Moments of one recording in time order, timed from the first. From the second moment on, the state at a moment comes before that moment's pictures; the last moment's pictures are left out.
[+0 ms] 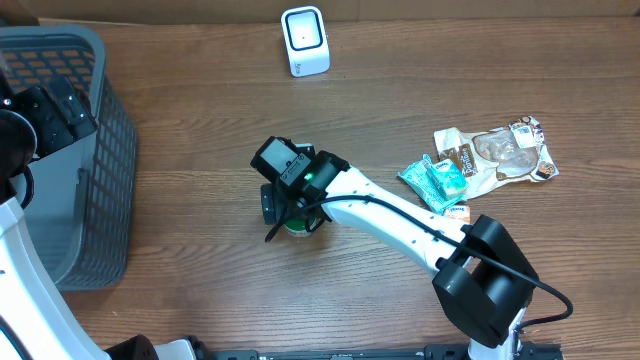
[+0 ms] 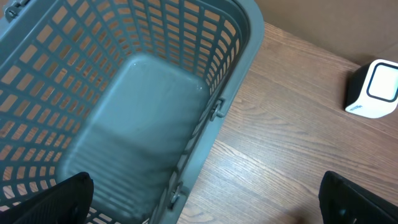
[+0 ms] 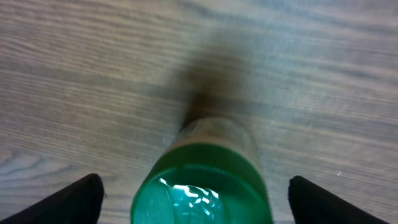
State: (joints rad) left arm 0.37 1.50 2.17 -1.52 -0.02 -0.15; right arm 0.88 1.96 1.54 -0.88 0.04 0.74
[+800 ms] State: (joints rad) left arm 0.37 1.50 2.17 -1.52 -0.02 -0.15; right arm 0.89 1.96 1.50 -0.91 0.03 0.20
